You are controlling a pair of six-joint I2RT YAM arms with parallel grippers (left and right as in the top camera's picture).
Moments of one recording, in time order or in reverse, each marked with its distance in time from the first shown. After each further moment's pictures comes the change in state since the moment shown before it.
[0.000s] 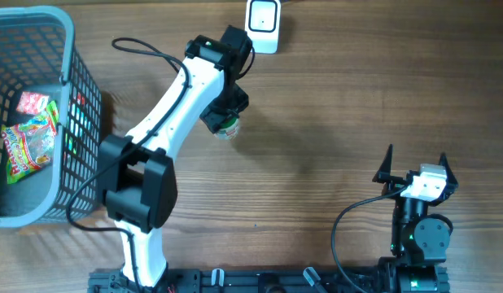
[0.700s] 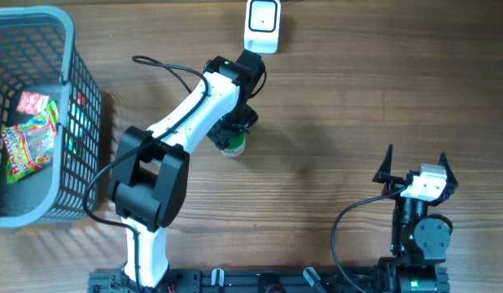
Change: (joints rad) left arm -0.061 0.027 -0.145 0.111 -0.011 -0.093; right arm 0.000 0.000 0.000 0.000 0.000 0.000
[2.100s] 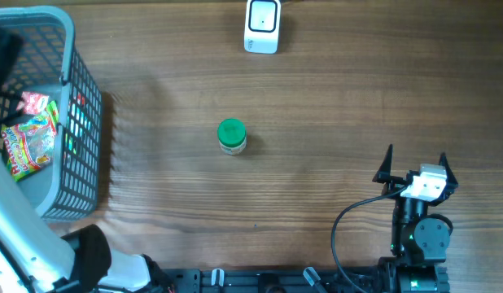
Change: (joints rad) left arm 0.865 -0.398 0.859 -0.457 -0.209 0.504; right arm 0.000 0.000 0.000 0.000 0.000 0.000
